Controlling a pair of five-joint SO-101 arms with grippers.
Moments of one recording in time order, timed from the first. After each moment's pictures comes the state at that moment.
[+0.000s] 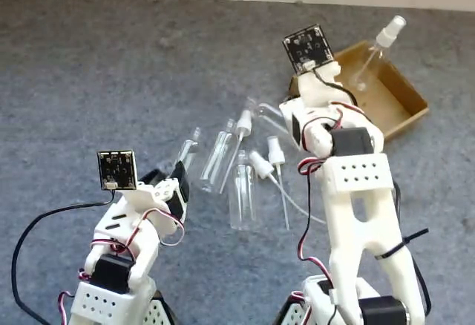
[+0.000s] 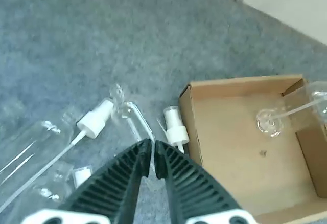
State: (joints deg) left arm 9.1 -104.3 95.9 44.3 26.2; right arm -11.3 -26.6 26.8 47.8 20.4
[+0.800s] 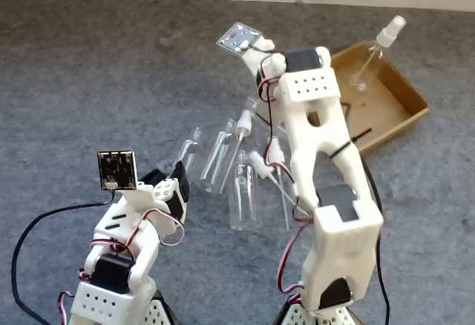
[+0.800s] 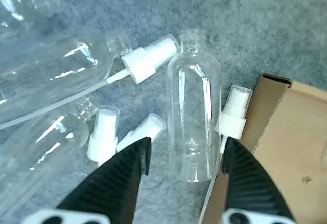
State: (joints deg) left arm 9.1 -104.3 95.9 44.3 26.2; right arm -17.1 24.1 -30.5 86.8 41.5
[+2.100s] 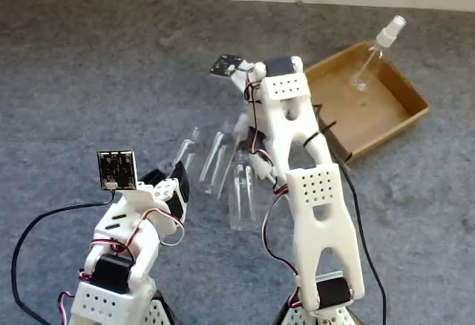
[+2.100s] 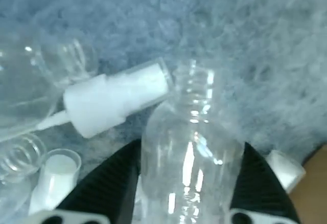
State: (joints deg) left arm 9.1 -104.3 95.9 44.3 26.2; right arm -17.3 61.9 -65.0 94.0 48.0
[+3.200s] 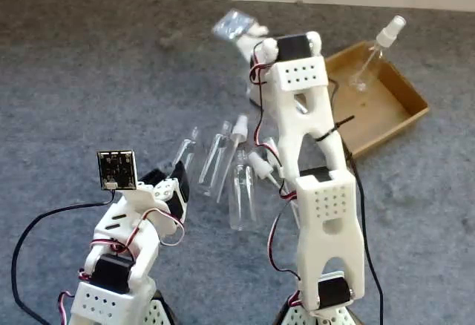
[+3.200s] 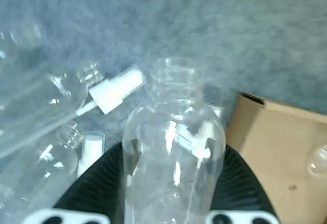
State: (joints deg) left arm 9.1 -104.3 95.9 44.3 26.2; right arm -17.4 41.0 -65.0 100.1 35.6
